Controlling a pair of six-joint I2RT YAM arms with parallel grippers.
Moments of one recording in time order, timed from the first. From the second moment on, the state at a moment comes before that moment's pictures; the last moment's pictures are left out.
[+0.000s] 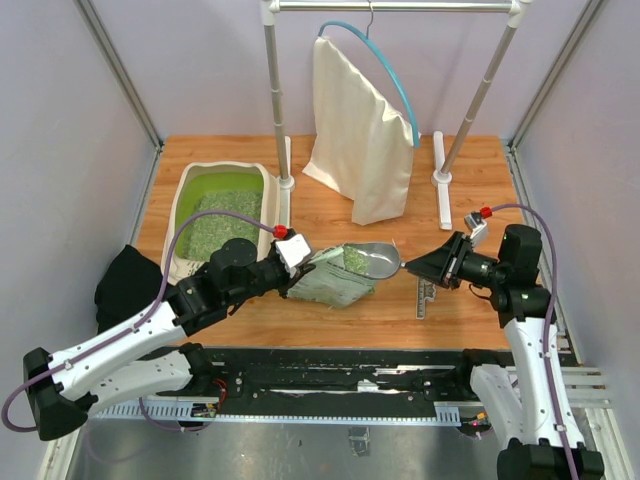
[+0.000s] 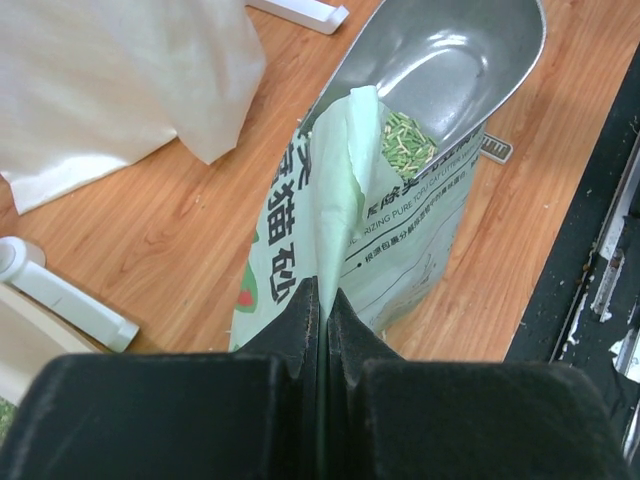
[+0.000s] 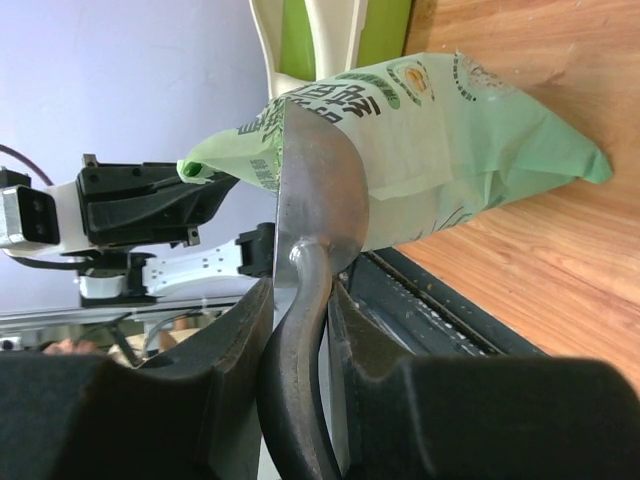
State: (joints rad) left arm -0.93 0.84 0.74 -0.16 0.06 0.17; right arm -0.08 0.71 0.72 -0.58 -1.02 0.74
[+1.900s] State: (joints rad) left arm -0.93 0.90 0.78 -0.15 -0.06 0.00; right arm -0.11 0.64 0.88 -0.63 -0.95 0.69
